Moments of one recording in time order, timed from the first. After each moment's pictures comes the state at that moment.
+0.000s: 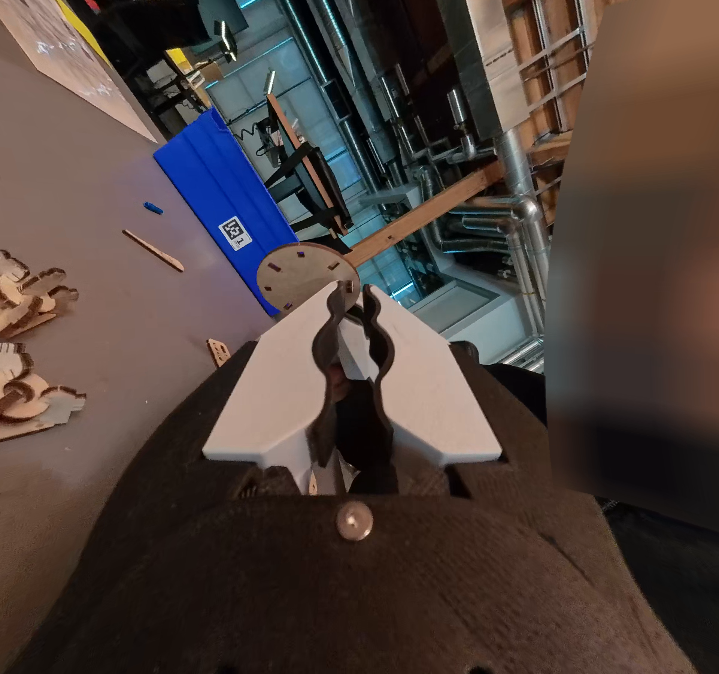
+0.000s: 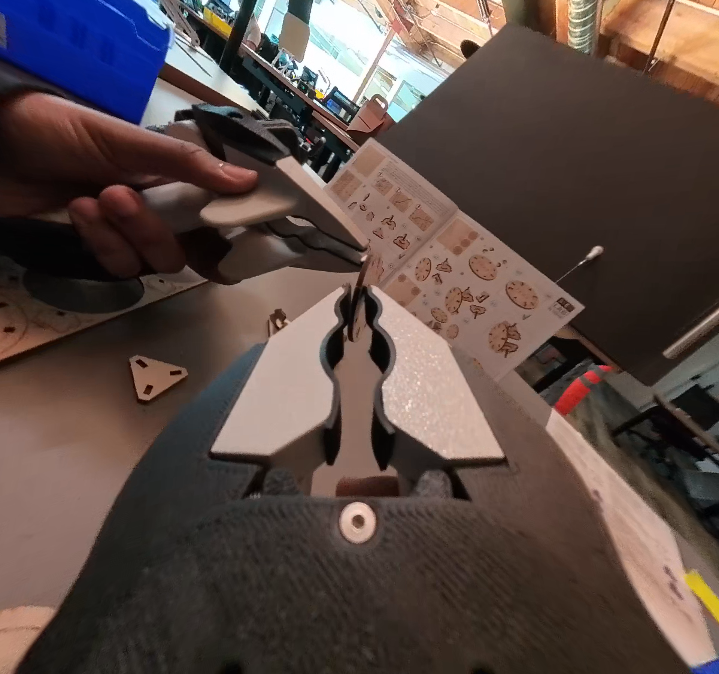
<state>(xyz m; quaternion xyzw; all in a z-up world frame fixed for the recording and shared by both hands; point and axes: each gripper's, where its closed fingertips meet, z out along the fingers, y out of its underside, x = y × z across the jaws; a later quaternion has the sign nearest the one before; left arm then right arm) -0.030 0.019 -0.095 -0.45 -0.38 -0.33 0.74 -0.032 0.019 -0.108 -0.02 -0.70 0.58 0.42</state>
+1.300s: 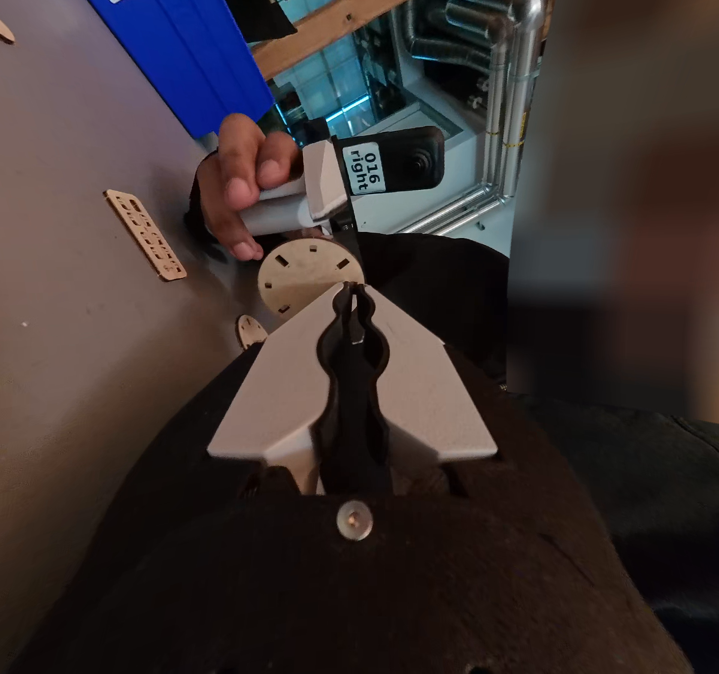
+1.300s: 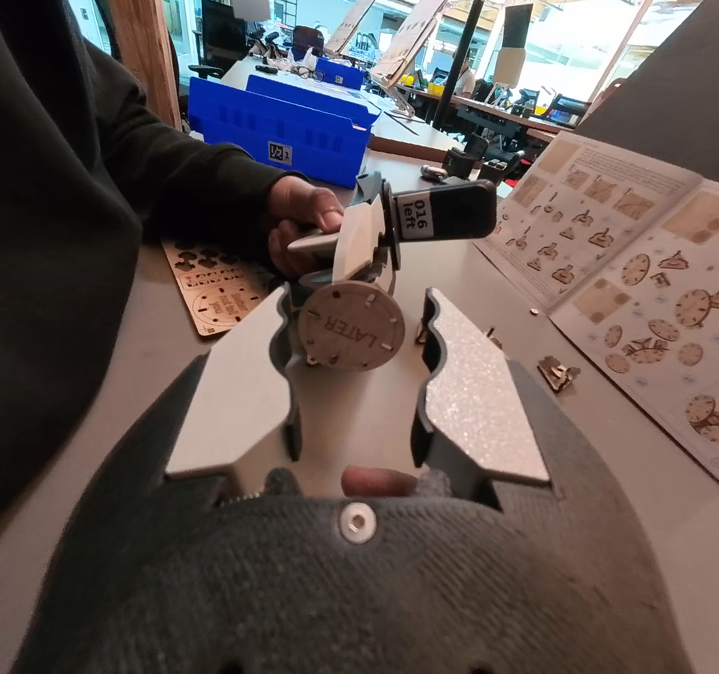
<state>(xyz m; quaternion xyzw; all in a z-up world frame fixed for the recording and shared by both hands) 0.032 0.045 -0.117 -0.57 -0.27 -0.50 0.59 0.021 0.022 -0.125 0.05 -0.75 0.66 0.09</state>
